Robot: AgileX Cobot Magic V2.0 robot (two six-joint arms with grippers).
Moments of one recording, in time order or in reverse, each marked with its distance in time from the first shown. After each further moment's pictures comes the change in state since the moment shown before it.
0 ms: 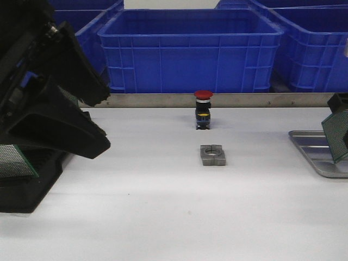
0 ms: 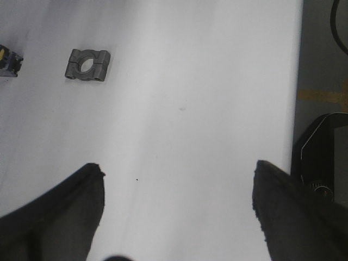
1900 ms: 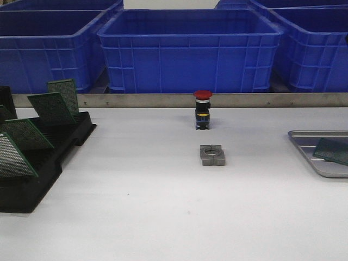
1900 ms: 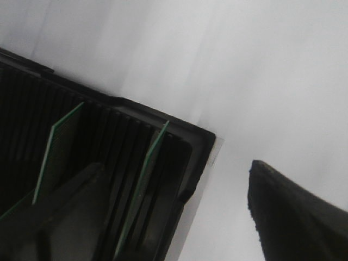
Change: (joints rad) left arm 0.362 0.019 0.076 0.291 0.016 -0.030; right arm 0.000 -0.454 0.000 -0.007 0.166 0.002
